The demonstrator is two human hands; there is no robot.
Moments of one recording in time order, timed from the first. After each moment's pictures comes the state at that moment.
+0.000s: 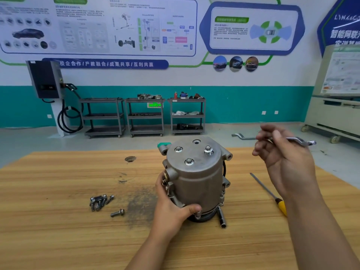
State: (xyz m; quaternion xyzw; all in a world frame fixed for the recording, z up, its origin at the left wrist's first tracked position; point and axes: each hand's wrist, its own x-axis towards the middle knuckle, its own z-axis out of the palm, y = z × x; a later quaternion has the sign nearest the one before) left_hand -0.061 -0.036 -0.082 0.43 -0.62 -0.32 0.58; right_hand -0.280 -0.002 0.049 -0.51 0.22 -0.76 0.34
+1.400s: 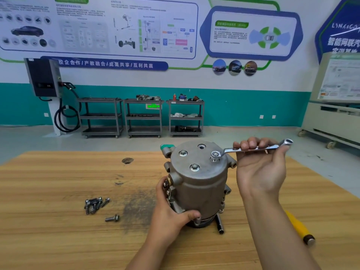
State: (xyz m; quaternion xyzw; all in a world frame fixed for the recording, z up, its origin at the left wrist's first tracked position) left_hand -0.061 -0.035 -0.079 0.42 -0.62 -0.32 0.58; right_hand -0.230 -0.020 0.045 -0.30 0.02 -0.85 0.43
